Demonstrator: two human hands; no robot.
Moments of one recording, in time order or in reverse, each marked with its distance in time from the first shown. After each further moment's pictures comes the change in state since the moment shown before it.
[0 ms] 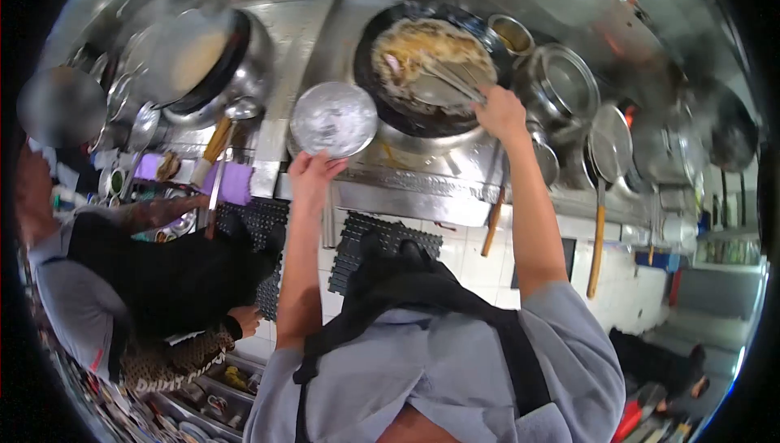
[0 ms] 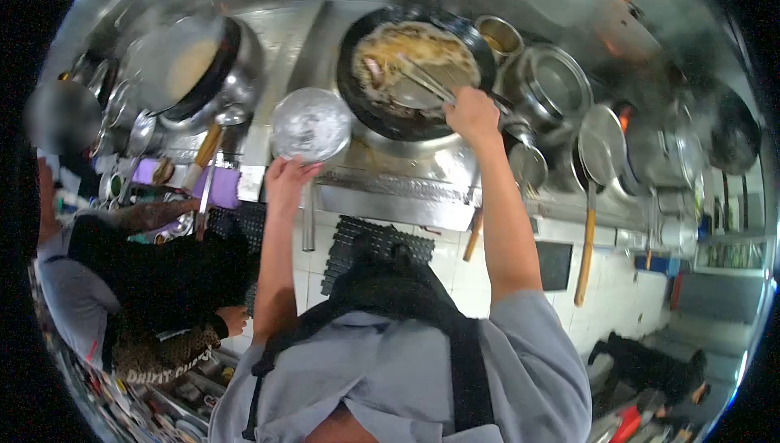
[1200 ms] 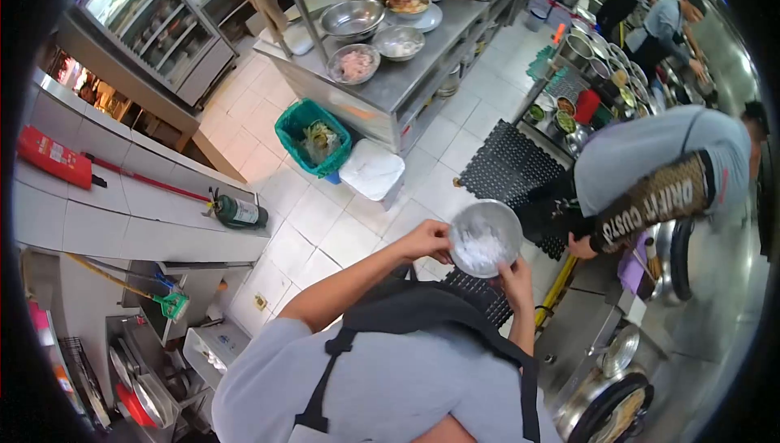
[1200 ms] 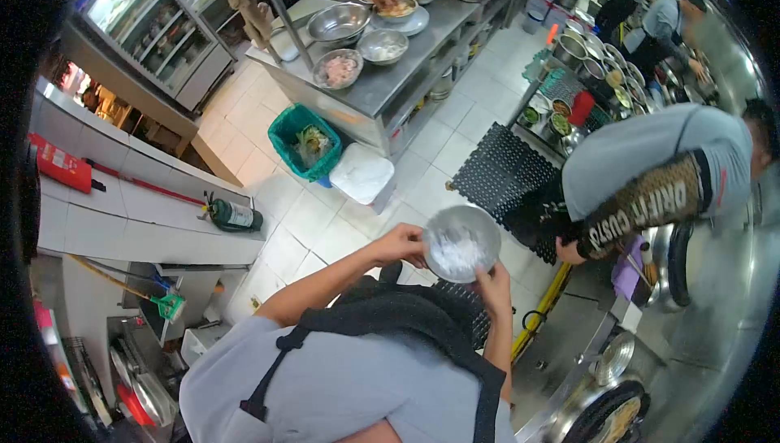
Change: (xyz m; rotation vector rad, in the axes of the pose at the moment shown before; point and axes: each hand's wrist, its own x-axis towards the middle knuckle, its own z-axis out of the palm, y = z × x) left_hand -0.724 -0.088 -0.238 -0.314 0.913 0.240; right_hand -0.587 -0.318 0.269 0.480 -1.626 -0.925
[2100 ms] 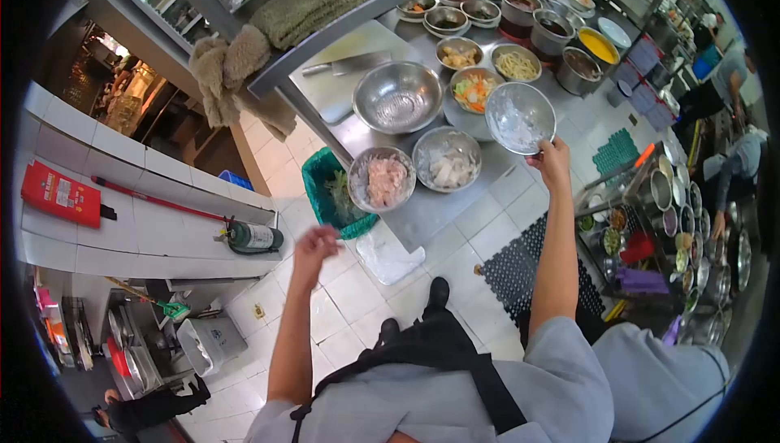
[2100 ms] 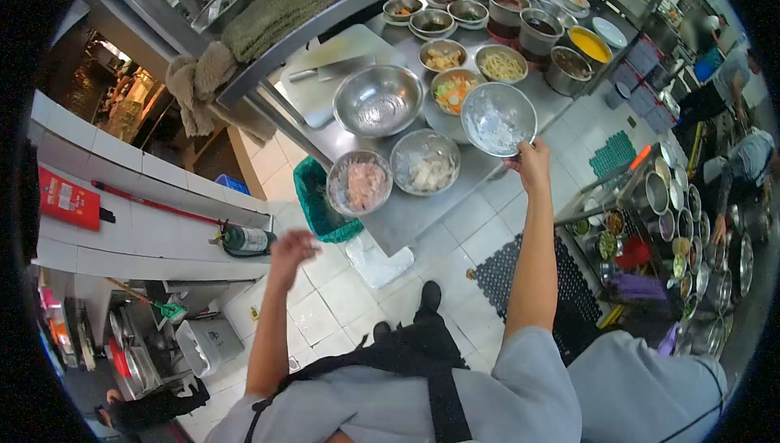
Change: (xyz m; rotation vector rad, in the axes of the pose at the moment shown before) left_hand -0.013 0.197 -0.284 -0.057 1.140 0.432; right_hand 0.638 -0.347 0.179 0.088 -0.209 -0.204
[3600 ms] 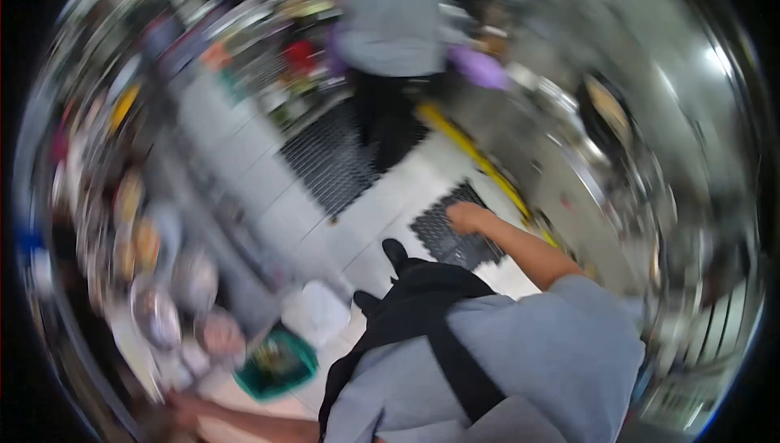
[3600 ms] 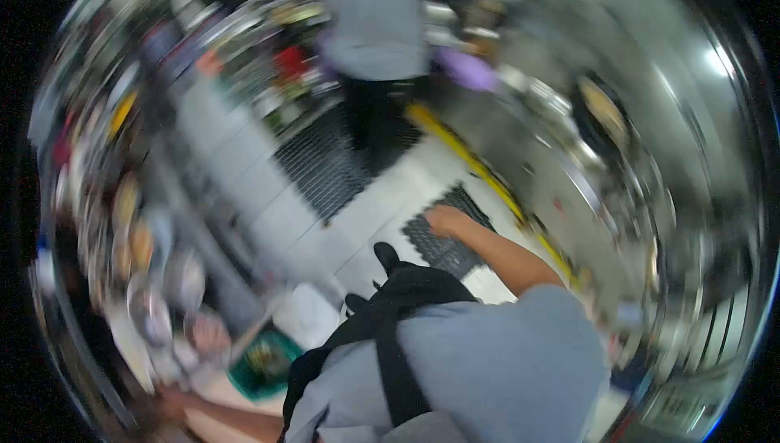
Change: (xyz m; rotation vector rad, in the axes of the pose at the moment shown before) left_hand 0.215 0.099 0.097 0.430 0.172 1.084; right_hand -0.641 0.229 -0.067 -1.165 0.292 0.766
